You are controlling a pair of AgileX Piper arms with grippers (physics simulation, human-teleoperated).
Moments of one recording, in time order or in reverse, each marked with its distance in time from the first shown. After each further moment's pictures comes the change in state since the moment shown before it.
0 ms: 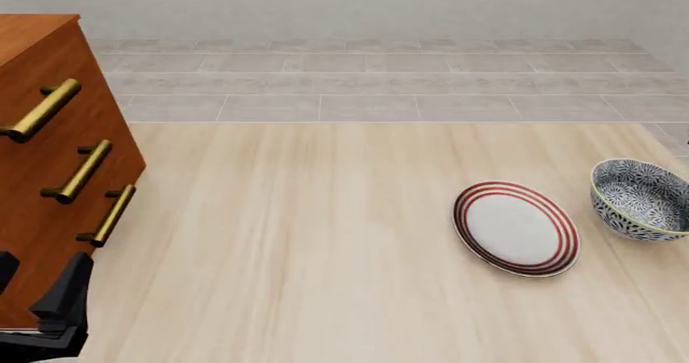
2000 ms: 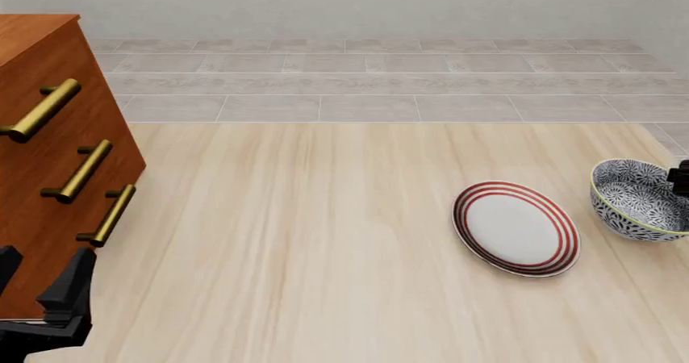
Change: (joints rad) left arm 0.016 0.099 0.000 -0.077 0.013; right arm -0.091 0.488 -0.181 -0.084 -0.054
